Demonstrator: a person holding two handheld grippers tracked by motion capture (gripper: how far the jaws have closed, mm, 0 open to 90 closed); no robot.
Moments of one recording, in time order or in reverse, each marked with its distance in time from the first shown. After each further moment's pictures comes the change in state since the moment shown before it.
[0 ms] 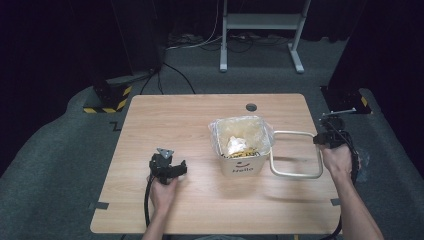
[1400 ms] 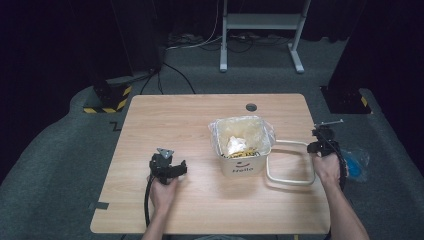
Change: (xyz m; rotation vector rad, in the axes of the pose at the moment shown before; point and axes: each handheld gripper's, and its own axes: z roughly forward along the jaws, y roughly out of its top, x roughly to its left) left arm 0.000 0.000 0.000 0.000 0.000 0.000; right arm 0.000 -0.021 0.054 0.053 -0.021 0.027
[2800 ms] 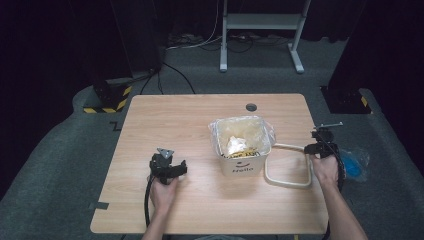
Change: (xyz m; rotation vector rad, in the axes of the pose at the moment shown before) left arm 0.000 0.000 0.000 -0.002 -0.001 -0.001; right arm -0.002 -0.005 0.009 -0.013 0.030 0.005
